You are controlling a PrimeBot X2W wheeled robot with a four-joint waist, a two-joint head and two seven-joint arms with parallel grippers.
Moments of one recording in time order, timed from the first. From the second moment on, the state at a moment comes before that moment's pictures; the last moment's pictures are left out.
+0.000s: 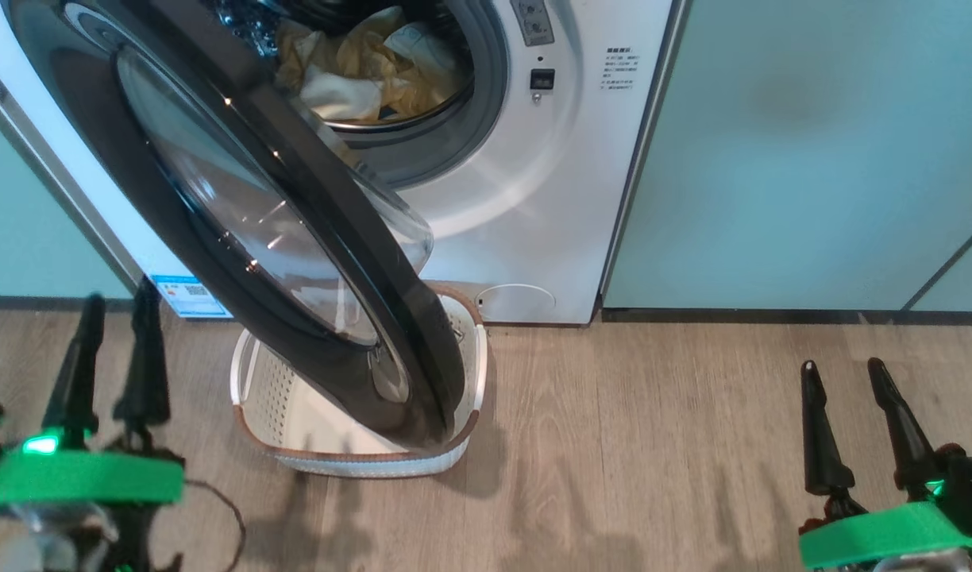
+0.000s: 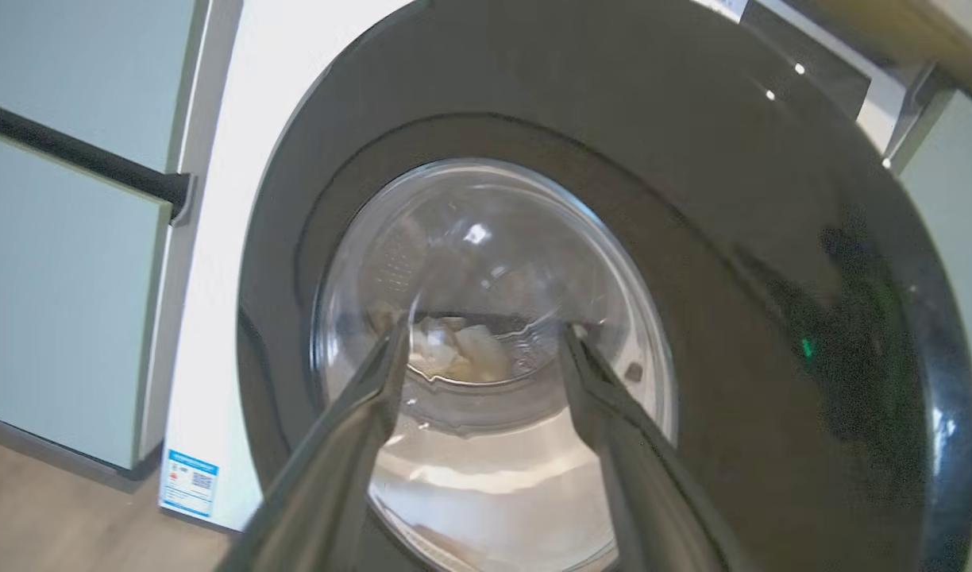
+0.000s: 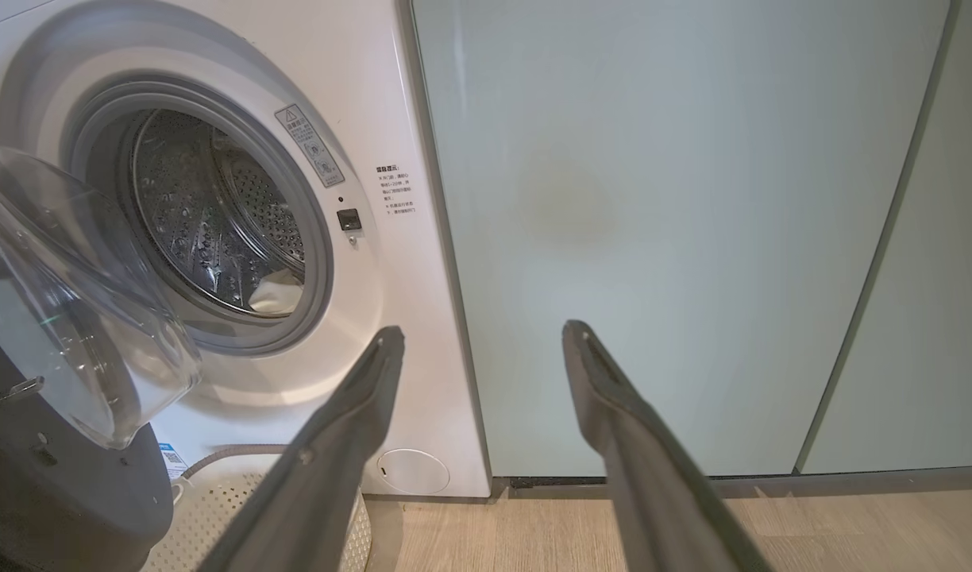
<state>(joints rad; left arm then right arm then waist) 0.07 0.20 0.22 -0.20 -0.69 -0.09 -0.15 0.05 -0.05 0.07 0.02 0.20 0.13 -0.25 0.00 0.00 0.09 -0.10</state>
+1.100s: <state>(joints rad) 0.29 0.15 0.10 -0.17 -0.30 0.13 -0.23 0.12 -0.05 0.11 0.04 0.17 0.13 -0.25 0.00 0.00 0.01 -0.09</state>
